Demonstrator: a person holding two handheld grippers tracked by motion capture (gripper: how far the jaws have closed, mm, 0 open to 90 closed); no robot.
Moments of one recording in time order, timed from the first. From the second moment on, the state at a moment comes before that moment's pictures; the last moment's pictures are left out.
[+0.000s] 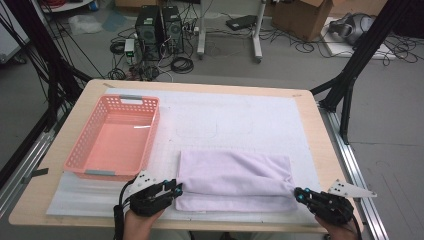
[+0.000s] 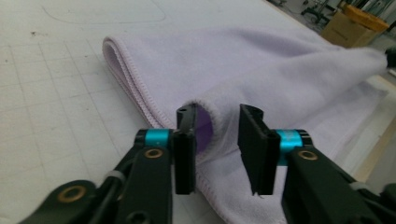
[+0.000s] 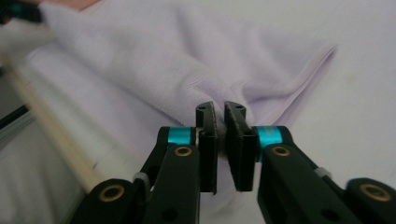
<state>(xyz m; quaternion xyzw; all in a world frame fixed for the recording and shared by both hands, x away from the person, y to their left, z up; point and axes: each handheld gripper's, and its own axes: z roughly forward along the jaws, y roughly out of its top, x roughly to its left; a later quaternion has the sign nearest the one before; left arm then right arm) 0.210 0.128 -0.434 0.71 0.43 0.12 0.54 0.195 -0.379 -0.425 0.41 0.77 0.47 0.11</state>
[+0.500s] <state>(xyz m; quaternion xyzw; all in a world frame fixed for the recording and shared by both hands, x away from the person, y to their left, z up) 0.218 0.131 -0.432 0.70 0.44 0.14 0.54 0.244 -0.371 -0.434 0.50 0.71 0.47 0.17</state>
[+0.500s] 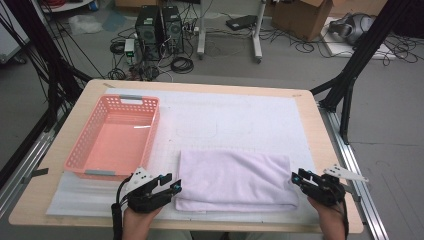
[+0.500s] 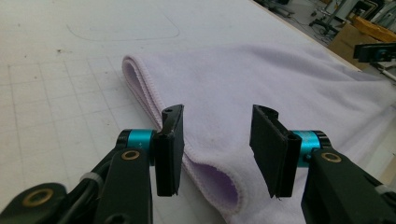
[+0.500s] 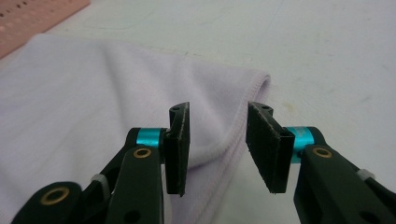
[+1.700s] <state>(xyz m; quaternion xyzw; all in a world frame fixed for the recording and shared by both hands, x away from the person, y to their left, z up) 0.298 0.100 -0.448 0.76 0.47 0.16 0.42 0.294 -0.355 -0.447 0.53 0.74 0.39 0.15</state>
